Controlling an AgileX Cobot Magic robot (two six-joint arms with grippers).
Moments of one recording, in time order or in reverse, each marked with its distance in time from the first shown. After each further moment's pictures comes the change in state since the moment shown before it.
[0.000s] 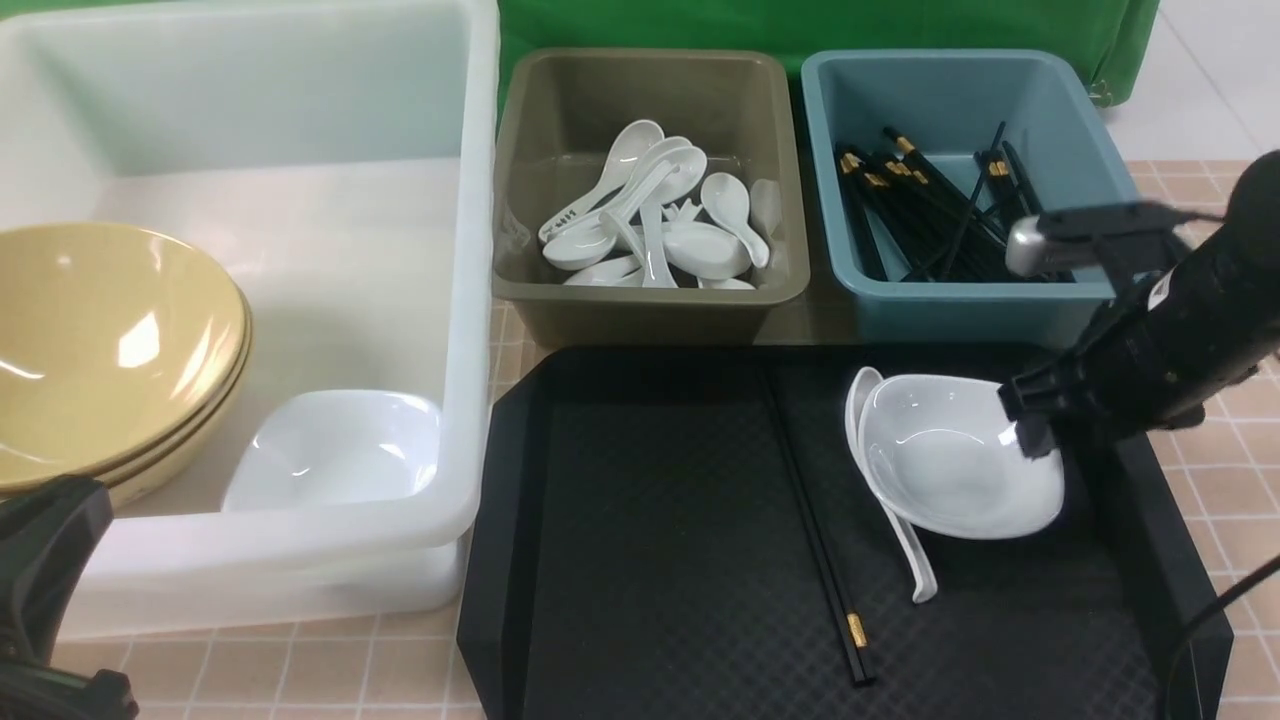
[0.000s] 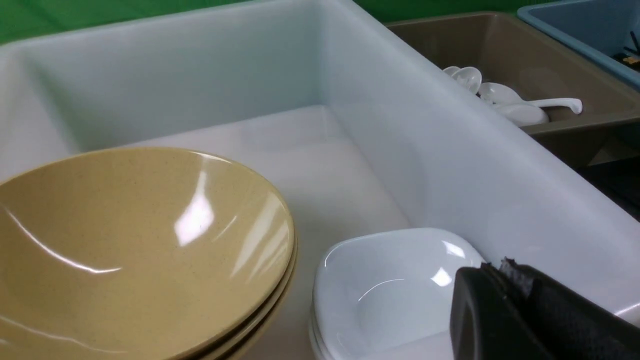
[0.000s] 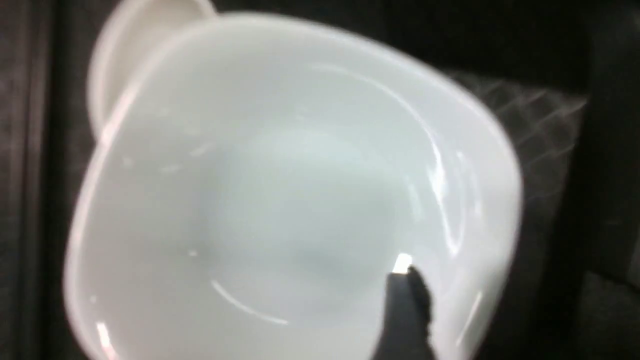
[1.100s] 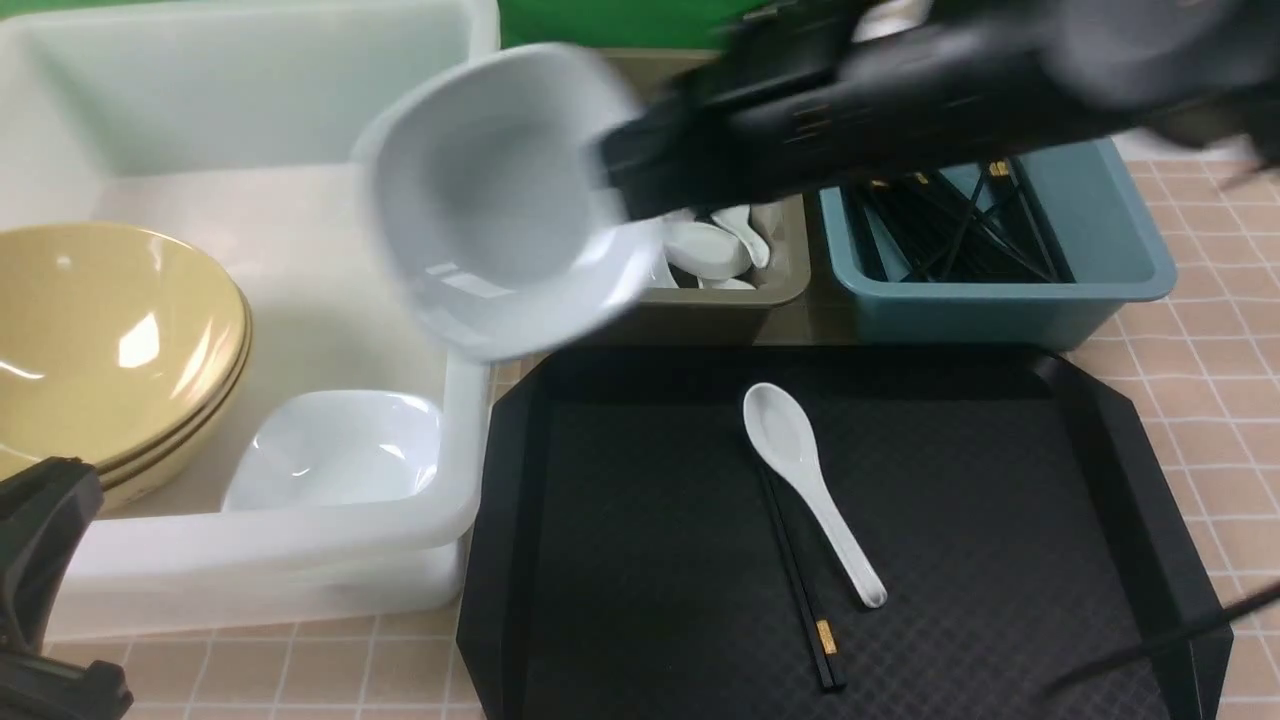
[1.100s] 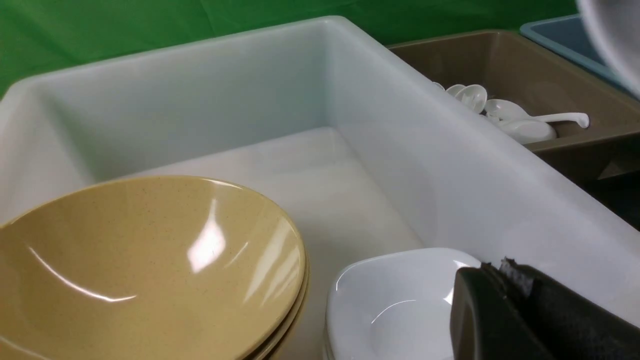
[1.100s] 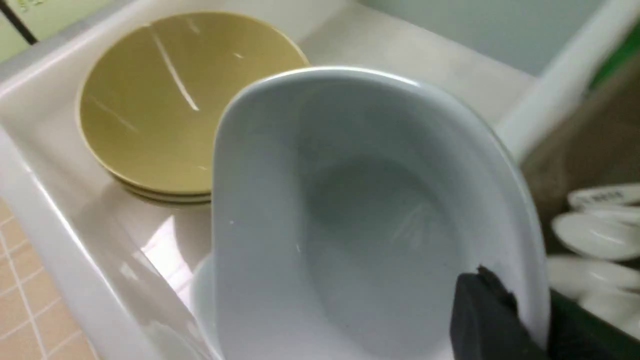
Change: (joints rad) right arm 0.533 -0.057 -0.410 0.488 -0.247 -0.442; left arm 0.000 0.000 0.002 0.040 -0.038 0.000
